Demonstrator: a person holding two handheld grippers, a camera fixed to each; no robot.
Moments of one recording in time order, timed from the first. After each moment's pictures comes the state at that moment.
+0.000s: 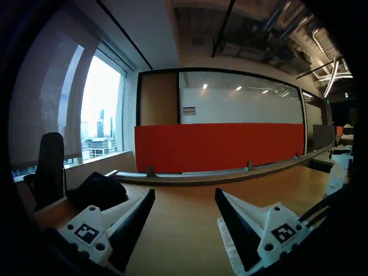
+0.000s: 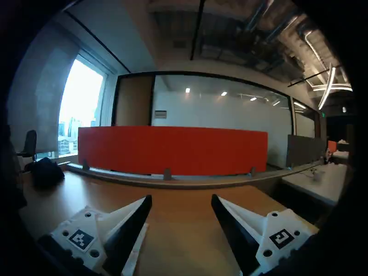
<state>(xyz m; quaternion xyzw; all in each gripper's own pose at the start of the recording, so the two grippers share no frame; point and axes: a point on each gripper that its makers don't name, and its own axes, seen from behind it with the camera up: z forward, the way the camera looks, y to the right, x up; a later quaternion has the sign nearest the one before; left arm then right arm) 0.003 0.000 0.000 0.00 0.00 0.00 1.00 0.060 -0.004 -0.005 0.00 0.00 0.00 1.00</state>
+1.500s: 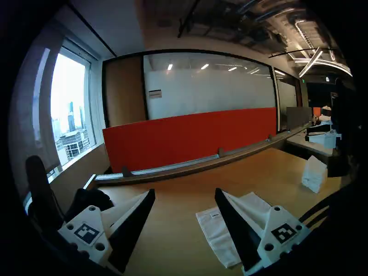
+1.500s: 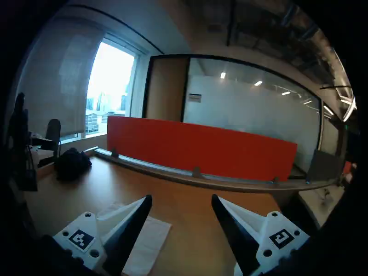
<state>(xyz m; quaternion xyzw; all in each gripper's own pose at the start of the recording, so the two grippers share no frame) 0.058 0.042 -0.004 -0.13 -0.09 0.05 0.99 0.141 -0.059 -0.010 0.13 -0.09 -0.05 0.99</state>
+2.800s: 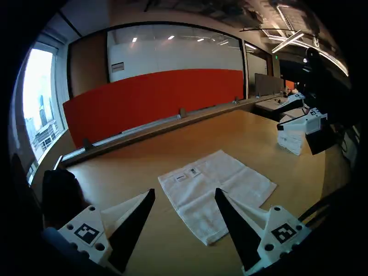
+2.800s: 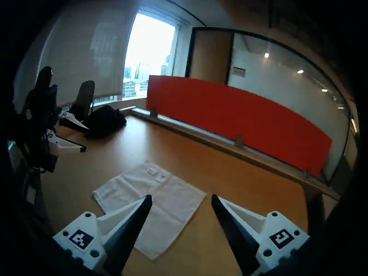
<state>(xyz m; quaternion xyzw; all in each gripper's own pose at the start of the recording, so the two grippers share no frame) -0.065 0.111 -0.031 -0.25 -0.20 0.09 0.94 0.031 -0.105 -0.038 0.26 -0.20 -0.12 0.94</state>
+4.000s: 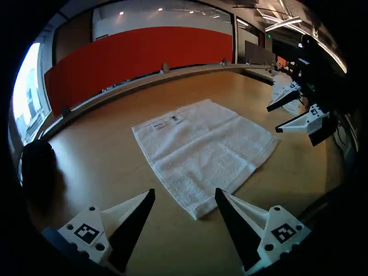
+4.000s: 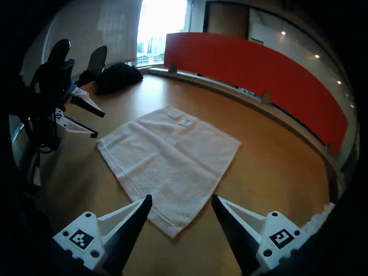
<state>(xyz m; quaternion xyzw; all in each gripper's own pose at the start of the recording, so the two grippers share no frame) -0.203 0.126 -0.055 -0.29 -0.31 0.12 0.90 -0.129 -0.127 -0.081 0.31 -0.31 -0.14 0.89</state>
